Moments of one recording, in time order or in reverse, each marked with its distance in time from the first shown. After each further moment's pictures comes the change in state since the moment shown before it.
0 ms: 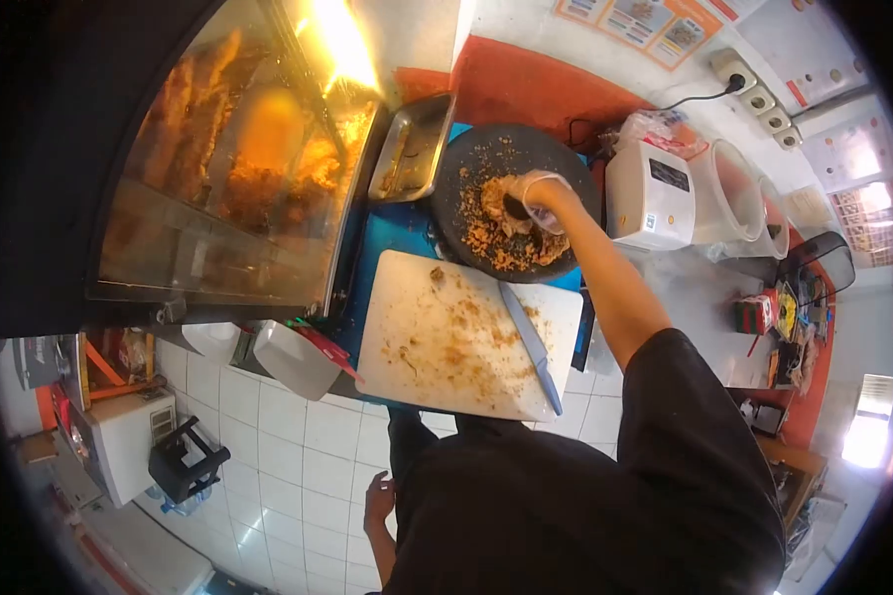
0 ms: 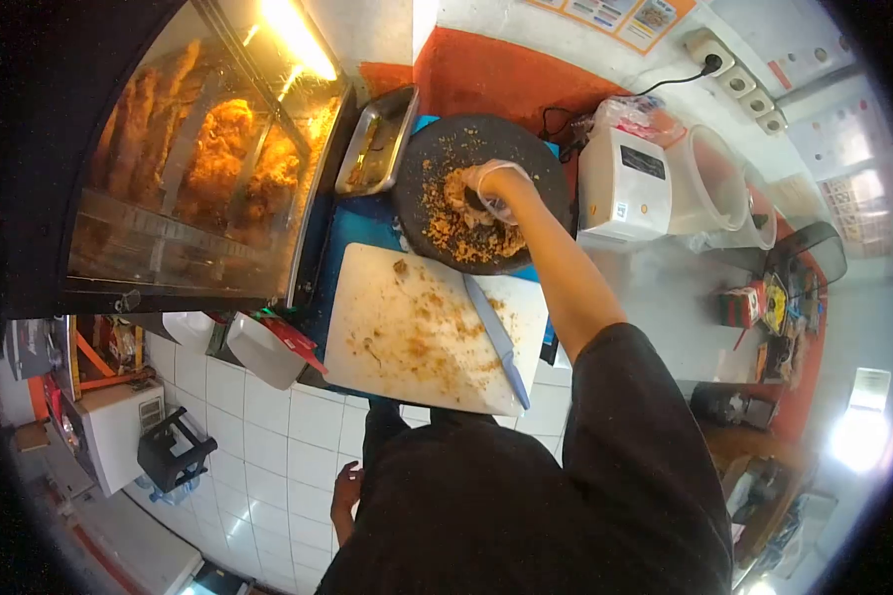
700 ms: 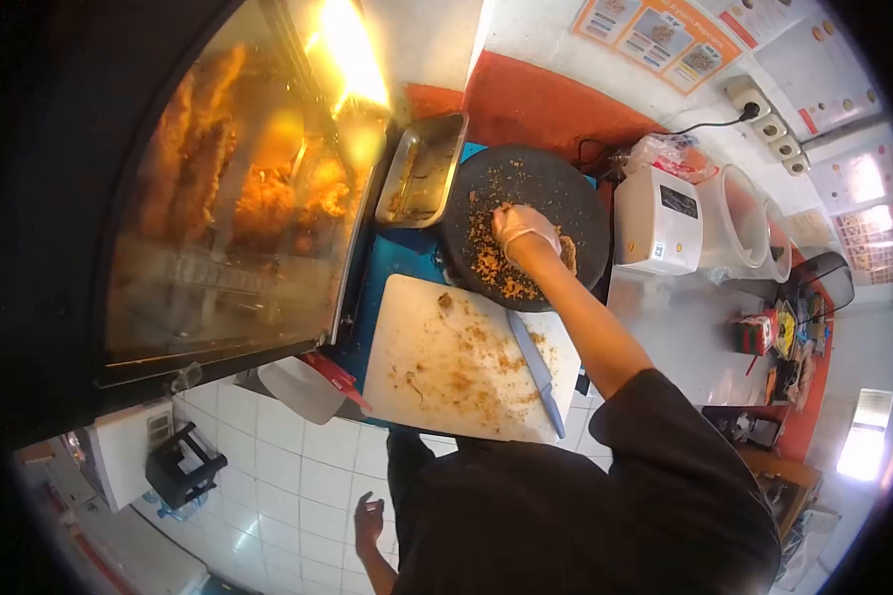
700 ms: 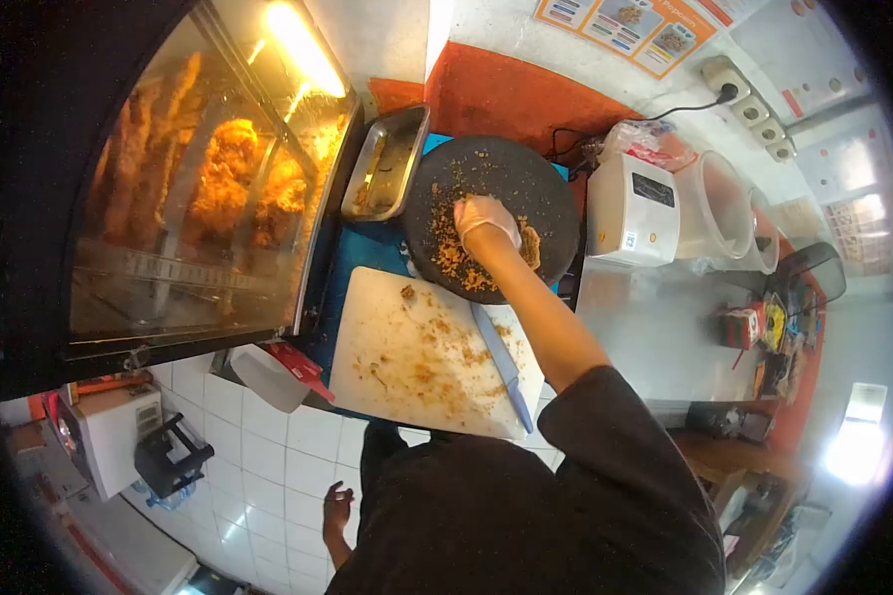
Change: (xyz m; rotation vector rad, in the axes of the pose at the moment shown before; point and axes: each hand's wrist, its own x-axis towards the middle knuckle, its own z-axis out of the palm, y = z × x) left_hand -0.014 -0.013 -0.028 -0.083 0.050 -0.065; right_hand -0.024 -0.030 0.052 -0.333 0.582 -0.271
